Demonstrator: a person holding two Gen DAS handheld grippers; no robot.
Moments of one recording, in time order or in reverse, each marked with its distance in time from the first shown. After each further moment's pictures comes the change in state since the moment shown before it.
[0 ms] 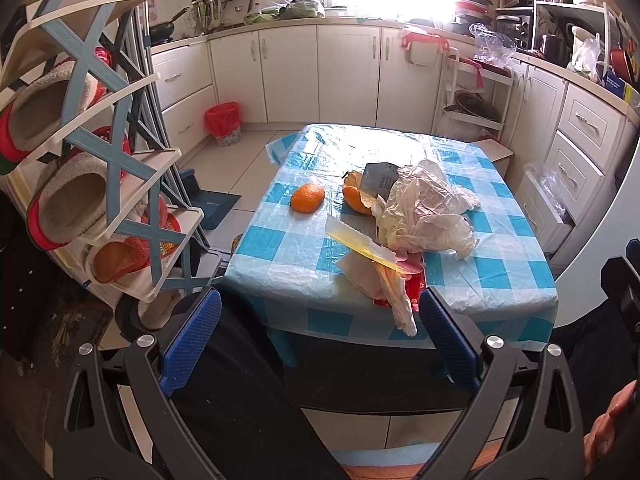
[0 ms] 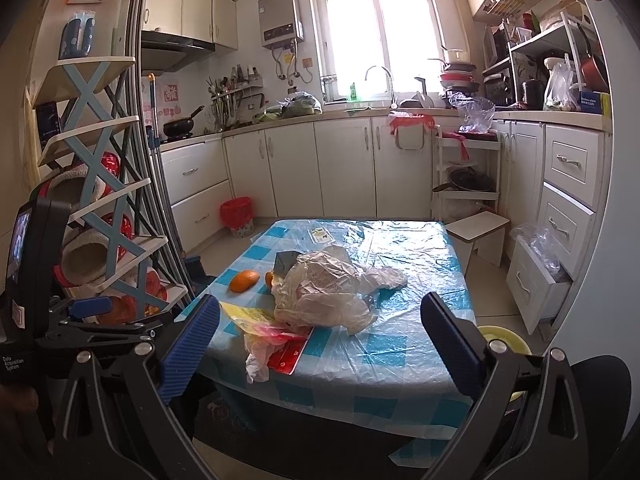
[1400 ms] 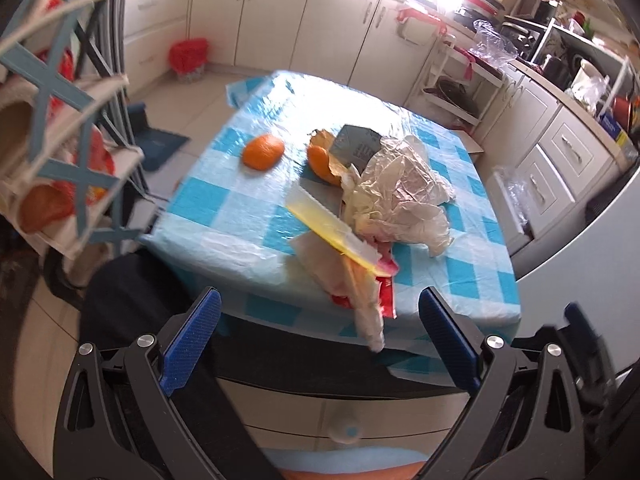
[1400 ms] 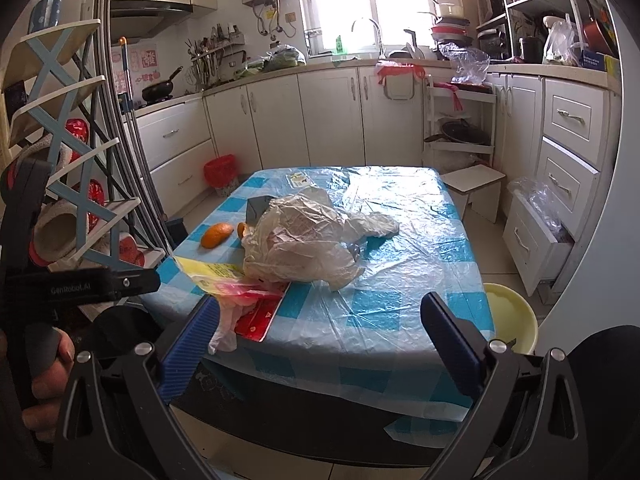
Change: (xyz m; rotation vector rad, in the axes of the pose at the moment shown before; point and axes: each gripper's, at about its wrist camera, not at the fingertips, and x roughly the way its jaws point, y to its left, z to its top) left arm 0.081 0.007 0.012 -0.168 0.195 -0.237; right arm 0.054 -0.022 -0.025 0.027 0.177 -0.046
